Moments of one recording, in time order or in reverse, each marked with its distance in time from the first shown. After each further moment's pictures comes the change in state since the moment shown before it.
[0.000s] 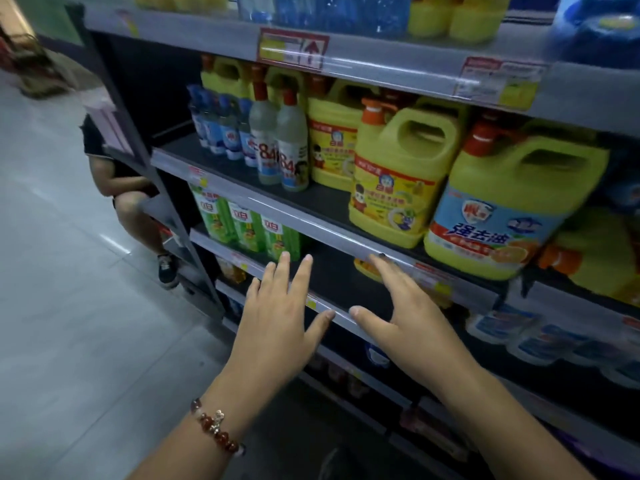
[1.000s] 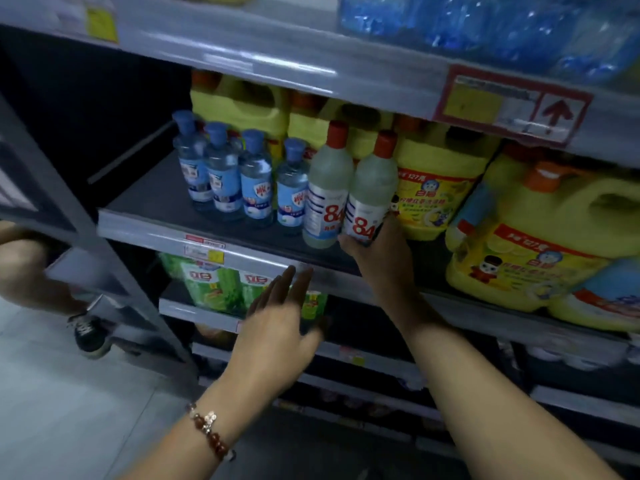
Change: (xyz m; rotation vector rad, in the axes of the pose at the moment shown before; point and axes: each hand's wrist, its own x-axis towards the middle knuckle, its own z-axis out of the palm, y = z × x) left_hand 0.211 -0.239 -0.019 -0.355 -0.242 0.273; right_hand 0.341 -0.071 0.129 0.094 0.694 0.379
